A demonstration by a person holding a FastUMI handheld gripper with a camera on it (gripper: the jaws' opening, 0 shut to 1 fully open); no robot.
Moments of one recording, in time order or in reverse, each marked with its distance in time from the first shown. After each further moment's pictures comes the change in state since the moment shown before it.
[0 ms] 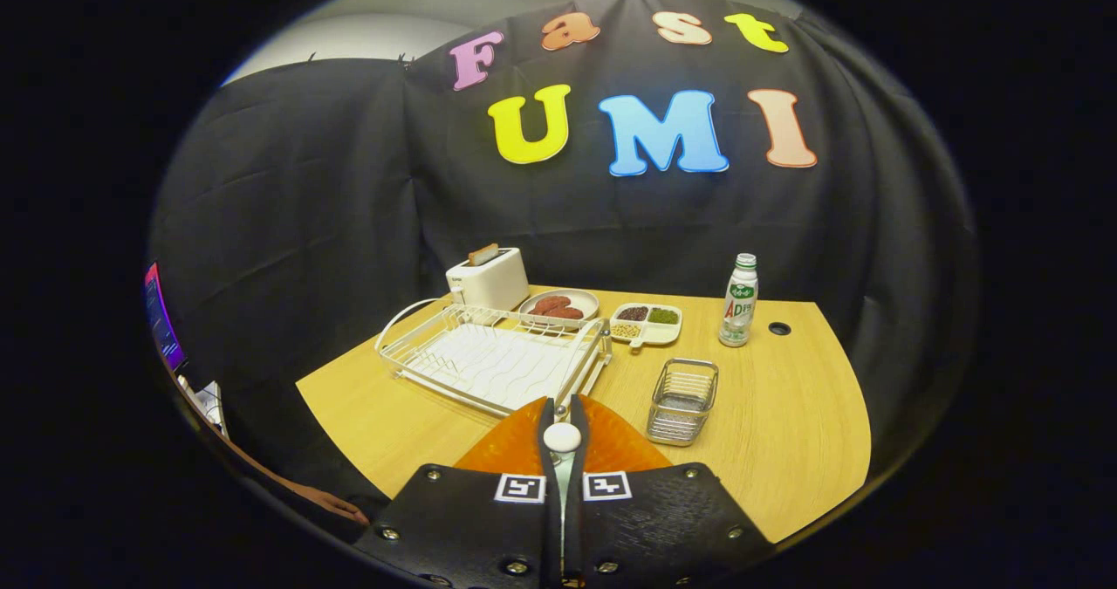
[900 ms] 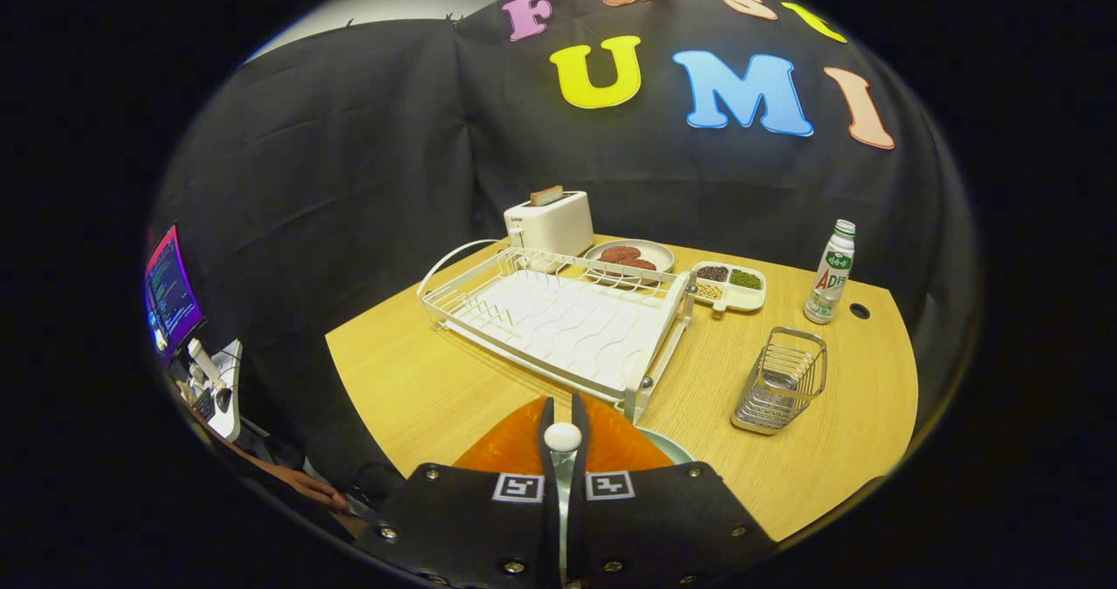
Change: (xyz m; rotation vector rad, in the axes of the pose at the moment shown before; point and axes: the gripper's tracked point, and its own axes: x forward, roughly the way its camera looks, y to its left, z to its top) arm 0.050 0.063 -0.051 -0.099 0.152 0.150
